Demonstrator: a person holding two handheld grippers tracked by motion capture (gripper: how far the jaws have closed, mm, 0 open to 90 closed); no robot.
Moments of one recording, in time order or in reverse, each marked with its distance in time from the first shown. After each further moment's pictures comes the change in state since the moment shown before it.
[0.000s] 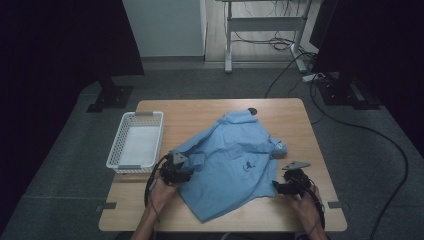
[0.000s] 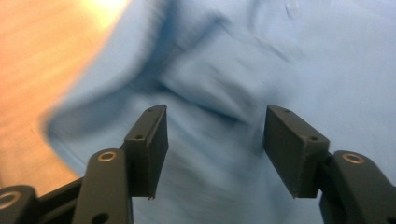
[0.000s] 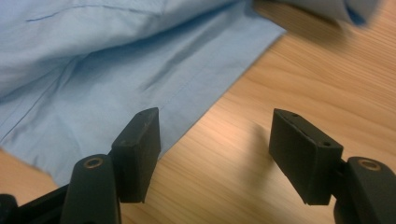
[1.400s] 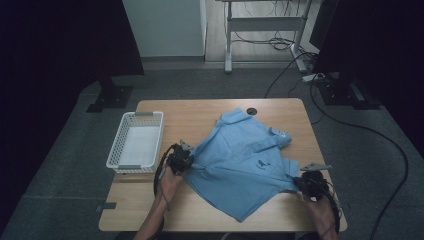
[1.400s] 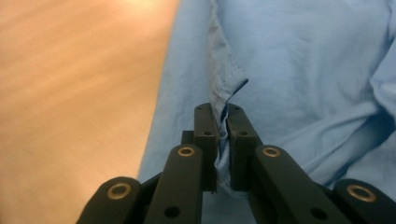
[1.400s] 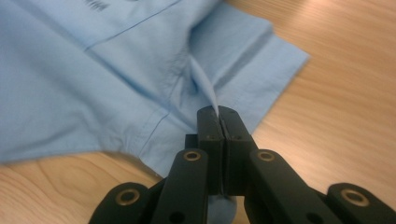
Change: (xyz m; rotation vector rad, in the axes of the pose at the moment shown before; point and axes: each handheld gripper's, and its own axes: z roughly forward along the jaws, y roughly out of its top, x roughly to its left) left arm -0.012 0.022 0.019 0.133 0.026 -0.024; right arm -0.030 -0.020 -0.034 -0.022 -0.020 0.113
